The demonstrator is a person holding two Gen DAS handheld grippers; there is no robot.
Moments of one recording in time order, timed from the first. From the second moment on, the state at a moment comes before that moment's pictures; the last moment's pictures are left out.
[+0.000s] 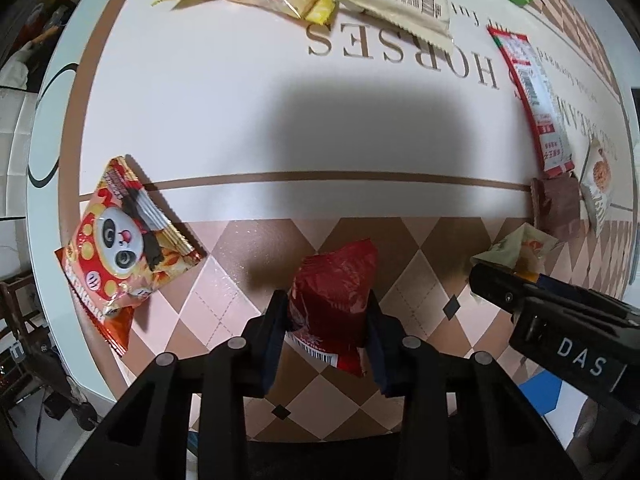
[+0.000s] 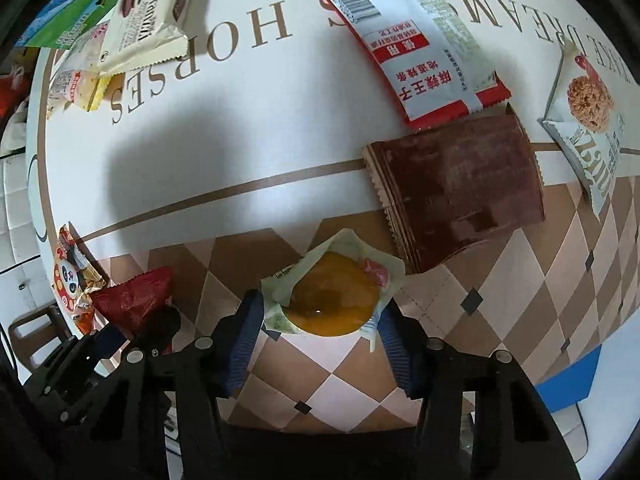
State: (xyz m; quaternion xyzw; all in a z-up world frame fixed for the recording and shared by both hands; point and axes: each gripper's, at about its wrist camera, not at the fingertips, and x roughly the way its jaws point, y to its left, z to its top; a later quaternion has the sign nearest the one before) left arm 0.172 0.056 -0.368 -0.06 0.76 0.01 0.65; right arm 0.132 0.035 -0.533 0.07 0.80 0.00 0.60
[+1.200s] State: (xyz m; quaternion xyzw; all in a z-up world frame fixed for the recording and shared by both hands) left arm 0.386 0.092 -0.153 -0.12 0.60 -0.05 0.79; right arm 0.348 -0.029 -0.295 0.18 0.66 0.11 0.72
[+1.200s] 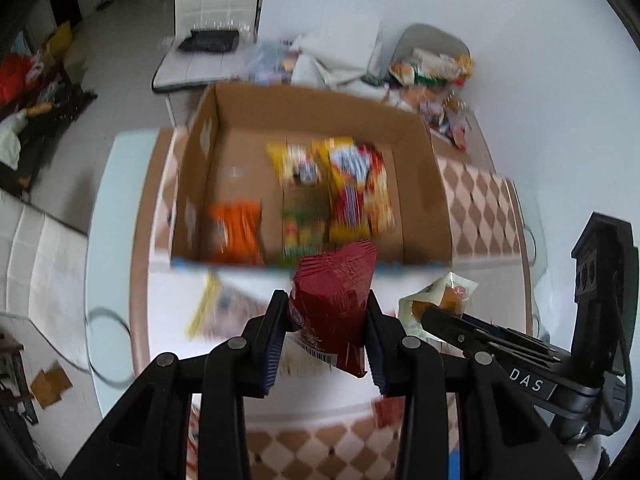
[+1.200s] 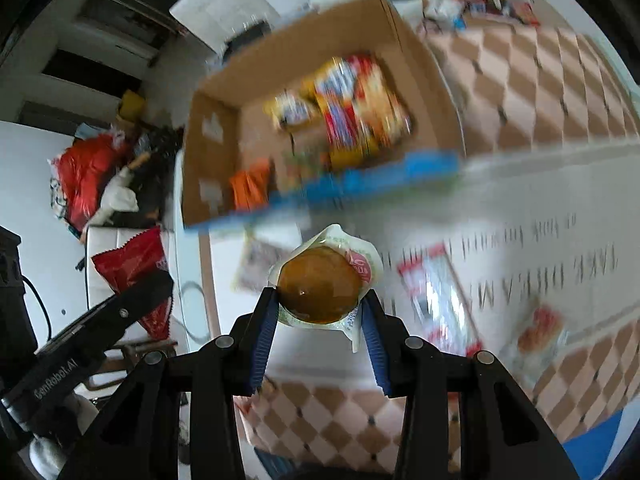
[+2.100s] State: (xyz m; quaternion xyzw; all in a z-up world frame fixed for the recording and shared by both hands) left arm 0.545 0.153 -0.304 -0.13 0.73 -0.01 0.67; right arm 0.531 0.086 -0.459 0.08 0.73 0.11 0.67
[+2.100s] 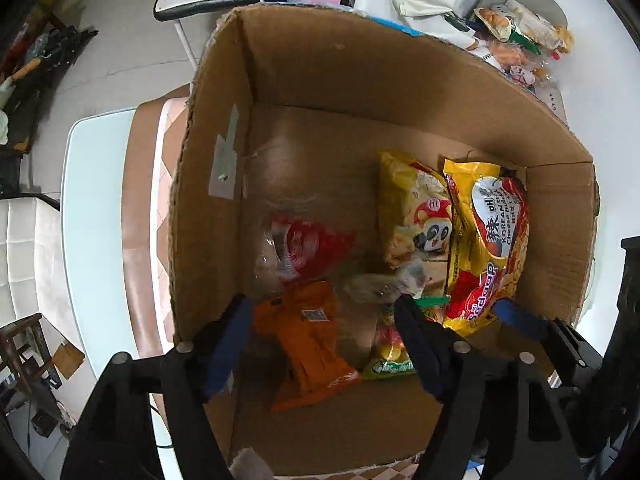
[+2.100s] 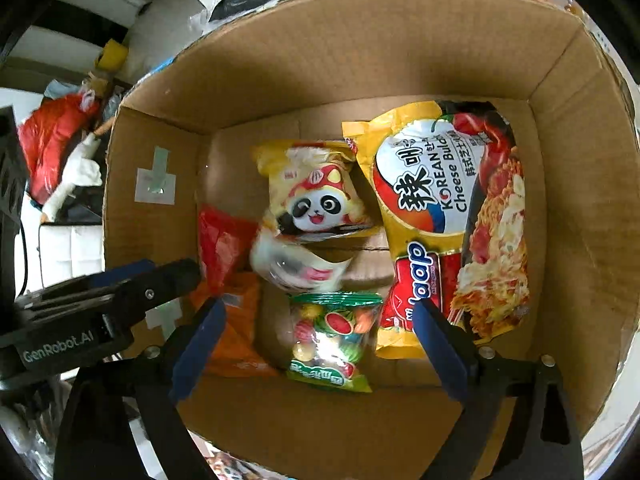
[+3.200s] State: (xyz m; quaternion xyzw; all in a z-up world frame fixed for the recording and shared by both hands) left arm 0.432 0.121 -0.198 -0.10 0.57 0.01 0.81; right arm 0.426 0.023 -0.339 0.00 0.61 0.05 0.79
